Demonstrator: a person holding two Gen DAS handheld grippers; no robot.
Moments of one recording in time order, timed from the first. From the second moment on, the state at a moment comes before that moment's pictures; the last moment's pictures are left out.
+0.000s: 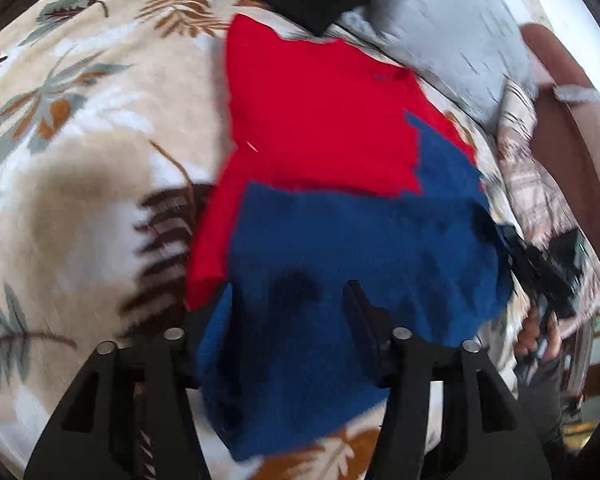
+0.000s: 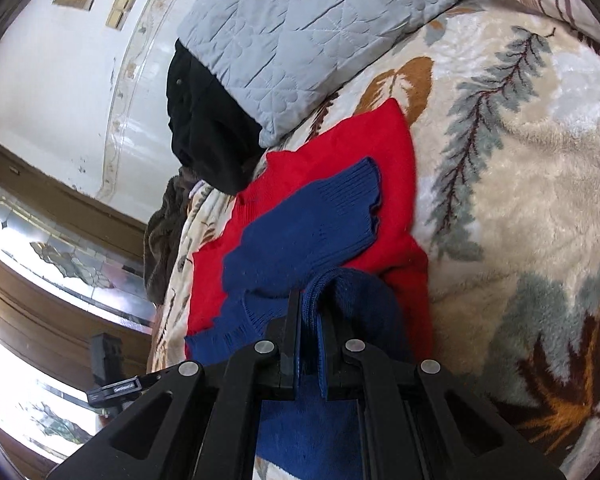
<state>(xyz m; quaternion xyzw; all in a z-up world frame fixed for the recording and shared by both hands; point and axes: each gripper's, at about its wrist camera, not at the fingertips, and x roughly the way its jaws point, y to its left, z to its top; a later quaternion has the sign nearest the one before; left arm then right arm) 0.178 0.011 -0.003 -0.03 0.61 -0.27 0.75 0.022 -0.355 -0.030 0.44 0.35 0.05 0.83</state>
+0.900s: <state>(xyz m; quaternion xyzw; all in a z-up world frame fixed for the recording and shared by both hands) 0.249 0.024 0.065 -0.19 0.47 -0.25 0.82 0.077 -0.403 0.013 0.47 0.23 0.04 0.85</state>
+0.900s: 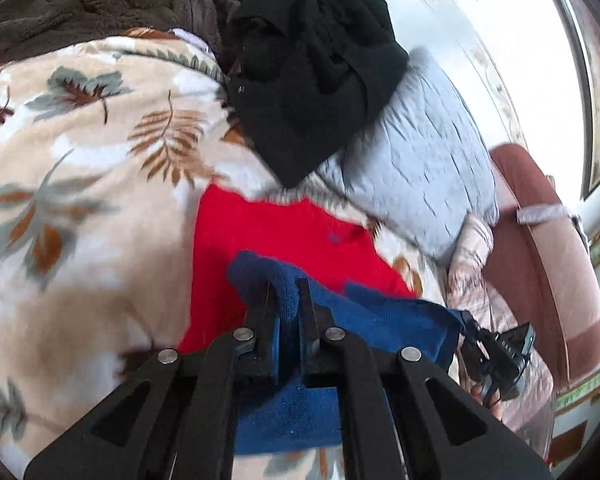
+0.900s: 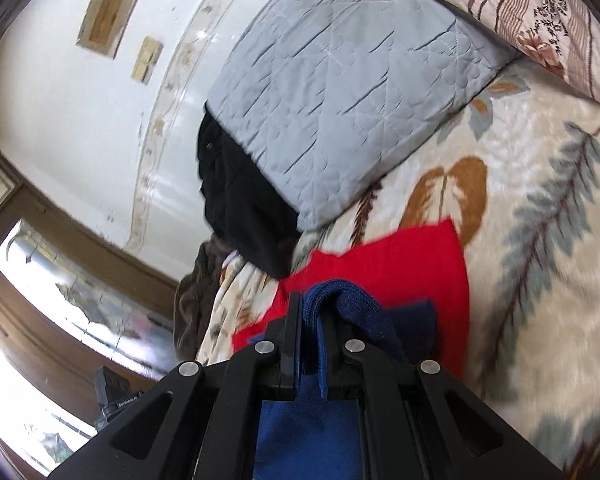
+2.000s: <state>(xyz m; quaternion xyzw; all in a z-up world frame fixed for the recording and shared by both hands) 0.297 -0.017 -0.010 -0.11 0.52 -0.19 0.82 0.135 -0.403 -0.017 0.38 0.29 -0.06 0.88</state>
